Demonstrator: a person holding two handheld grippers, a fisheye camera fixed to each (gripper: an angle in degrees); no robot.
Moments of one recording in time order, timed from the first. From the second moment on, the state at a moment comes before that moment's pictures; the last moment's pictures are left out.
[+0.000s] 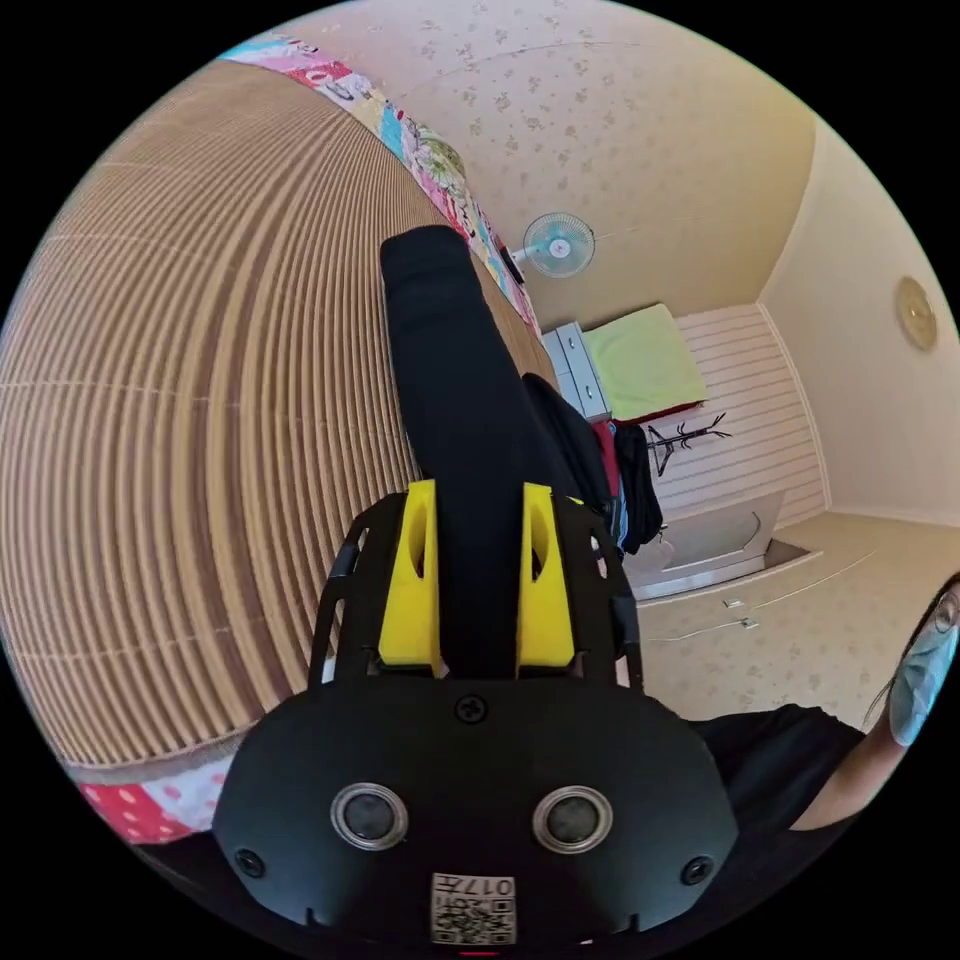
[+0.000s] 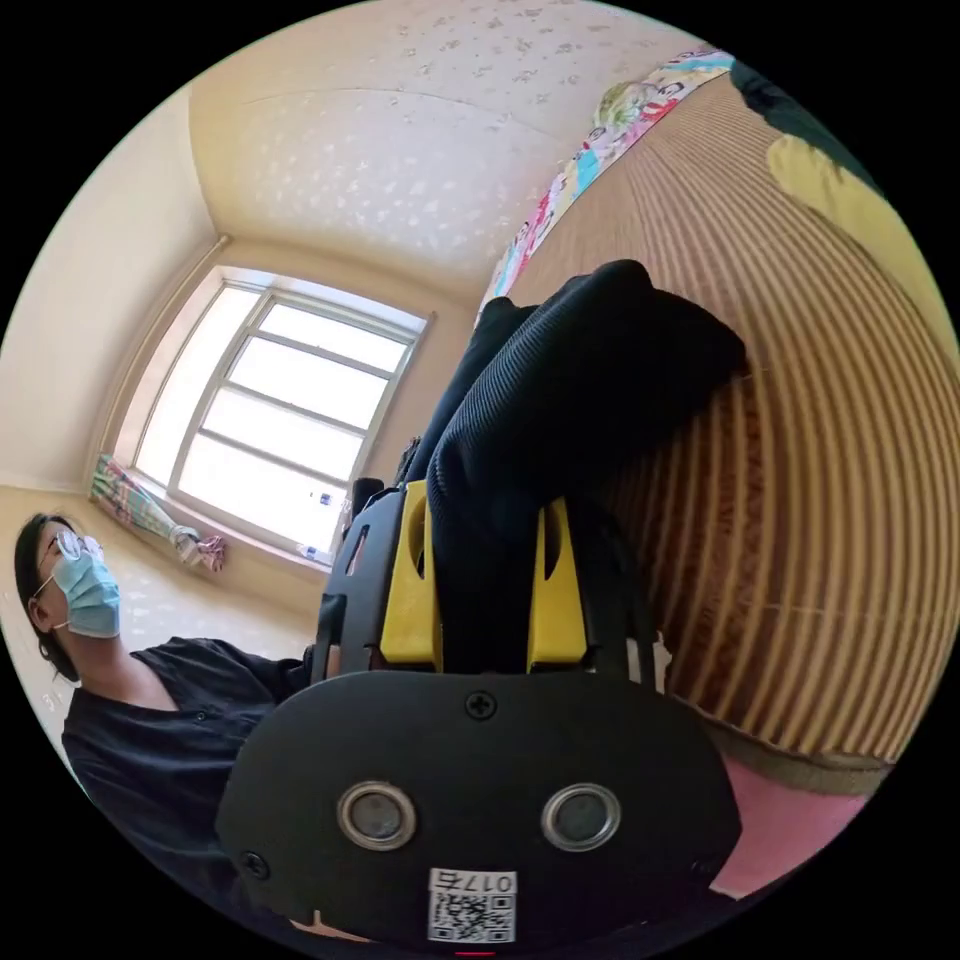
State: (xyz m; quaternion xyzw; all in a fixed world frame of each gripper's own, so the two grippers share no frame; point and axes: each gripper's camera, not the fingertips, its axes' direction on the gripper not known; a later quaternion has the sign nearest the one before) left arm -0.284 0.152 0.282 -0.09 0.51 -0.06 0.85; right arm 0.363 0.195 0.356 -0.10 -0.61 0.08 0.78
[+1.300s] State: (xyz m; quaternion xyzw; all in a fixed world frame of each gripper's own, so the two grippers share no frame) left arm -0.491 0.226 0.127 0.06 0.37 -0.05 0.93; right arm 0.358 0.301 0.044 0.11 -0.17 -0.02 0.98
